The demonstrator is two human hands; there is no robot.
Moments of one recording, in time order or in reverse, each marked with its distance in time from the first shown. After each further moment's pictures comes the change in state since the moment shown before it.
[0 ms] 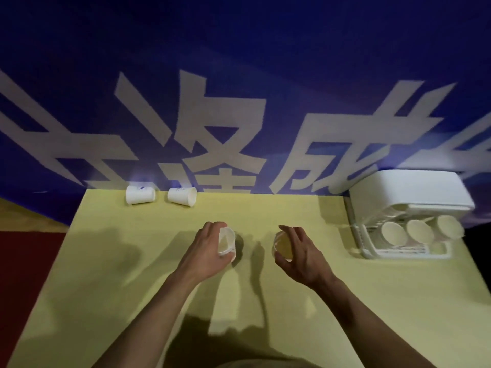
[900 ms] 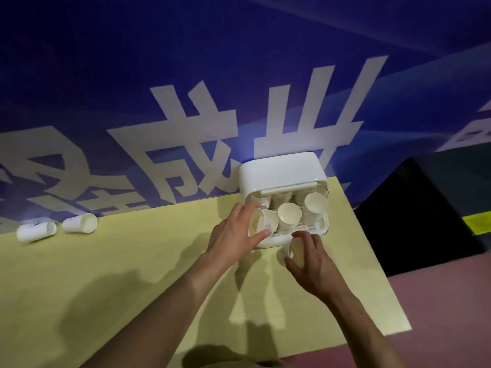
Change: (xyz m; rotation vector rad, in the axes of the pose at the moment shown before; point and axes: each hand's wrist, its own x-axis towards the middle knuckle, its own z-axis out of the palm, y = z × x) left_hand 0.047 0.390 0.203 0.208 0.039 0.300; right_hand -0.170 0.266 -0.198 0.187 0.274 0.176
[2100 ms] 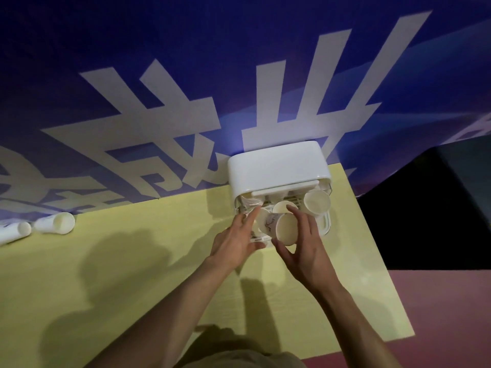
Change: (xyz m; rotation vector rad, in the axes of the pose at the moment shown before) left_hand 0.058 -0.032 0.085 0.096 -0.300 -0.106; right_hand 0.069 0.009 0.004 0.165 0.065 -0.041
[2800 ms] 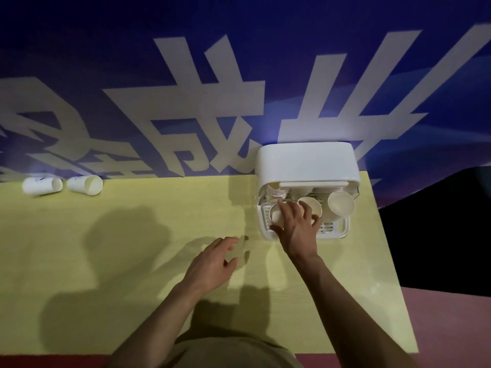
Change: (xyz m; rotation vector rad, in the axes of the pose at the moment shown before) left_hand -0.108 -0.074 0.019 -0.265 0.026 -0.165; right_hand 0.037 0.016 0.078 -0.642 -0.179 0.043
